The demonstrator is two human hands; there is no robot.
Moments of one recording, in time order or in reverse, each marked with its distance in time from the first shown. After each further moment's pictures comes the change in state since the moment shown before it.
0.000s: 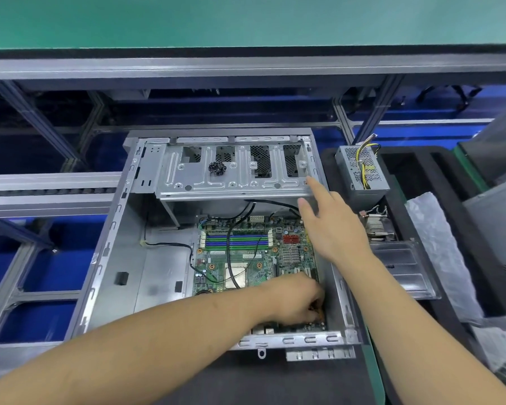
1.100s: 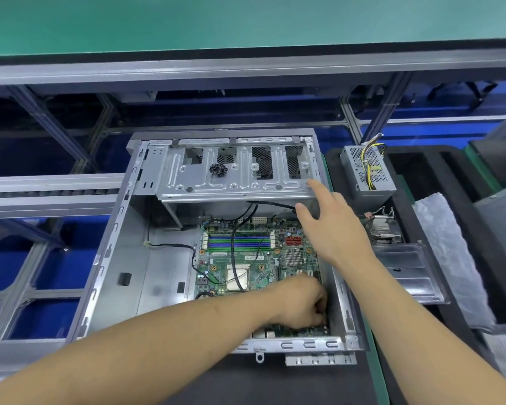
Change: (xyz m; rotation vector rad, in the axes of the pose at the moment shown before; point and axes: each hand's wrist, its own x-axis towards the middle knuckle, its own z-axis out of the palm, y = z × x) left_hand 0.005 0.005 0.003 -0.122 0.002 -0.124; right_hand 0.001 0.001 0.001 0.065 -0.011 -0.004
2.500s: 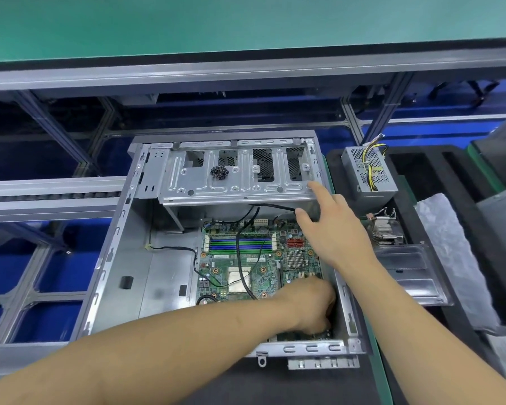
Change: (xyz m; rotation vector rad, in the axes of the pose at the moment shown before) left_hand 0.009 0.014 0.004 0.078 0.025 -0.091; right_hand -0.002 -0.004 -0.002 -0.043 -0.013 0.010
